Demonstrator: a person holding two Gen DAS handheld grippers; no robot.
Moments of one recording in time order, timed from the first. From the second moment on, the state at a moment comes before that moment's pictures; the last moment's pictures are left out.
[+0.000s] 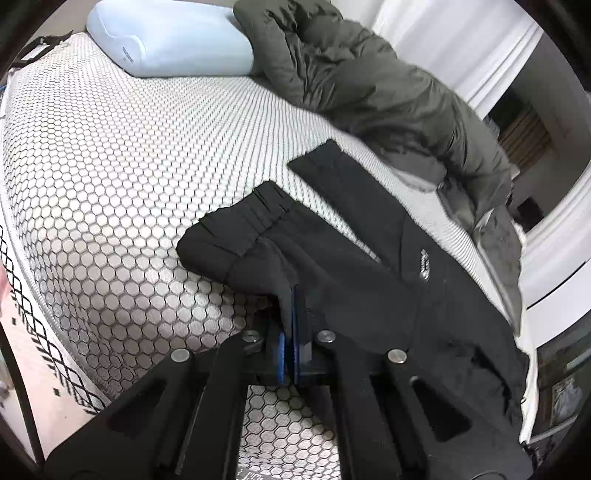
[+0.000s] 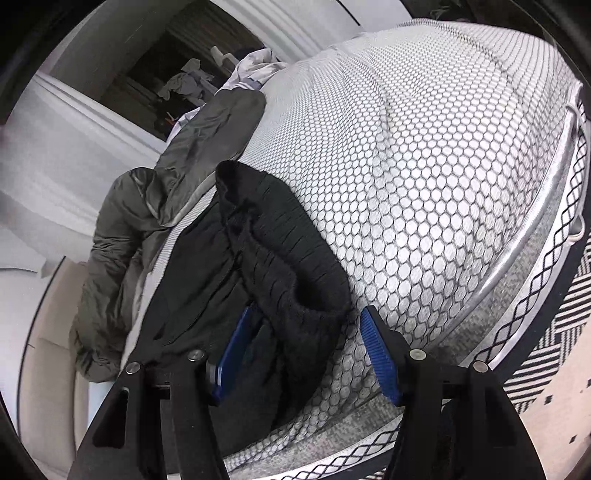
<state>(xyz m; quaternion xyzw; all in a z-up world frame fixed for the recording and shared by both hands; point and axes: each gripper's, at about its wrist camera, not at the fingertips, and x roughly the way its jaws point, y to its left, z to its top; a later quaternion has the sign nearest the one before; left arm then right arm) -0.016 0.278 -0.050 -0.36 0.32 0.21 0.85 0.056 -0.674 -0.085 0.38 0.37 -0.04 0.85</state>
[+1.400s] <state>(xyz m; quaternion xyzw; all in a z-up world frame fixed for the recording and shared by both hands) 0.282 0.338 0.025 -0.28 0.38 0.23 0.85 0.318 -0.597 0.044 0.24 0.27 -0.17 0.92</state>
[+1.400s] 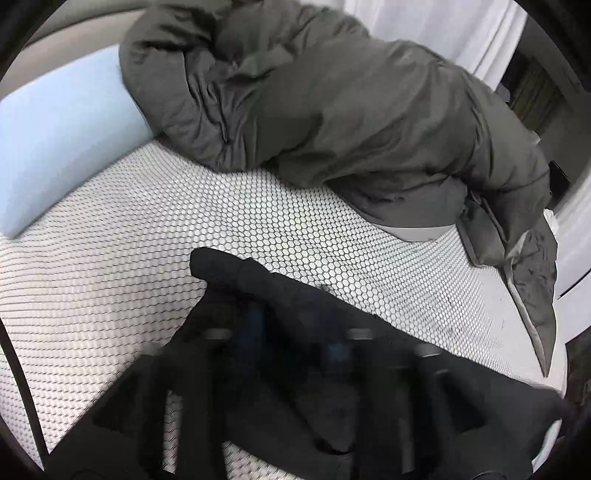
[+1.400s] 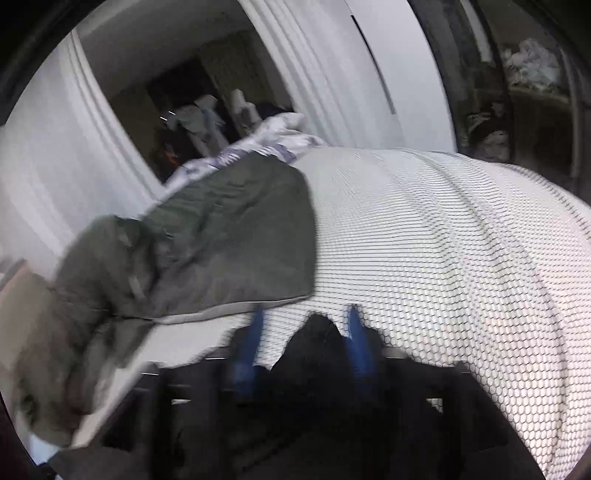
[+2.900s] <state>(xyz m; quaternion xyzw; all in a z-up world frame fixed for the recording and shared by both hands) 0.118 0.266 -0.067 -0.41 0.33 0.11 0.84 0.171 -0.569 -0.100 0.44 0.33 0.01 0.84</state>
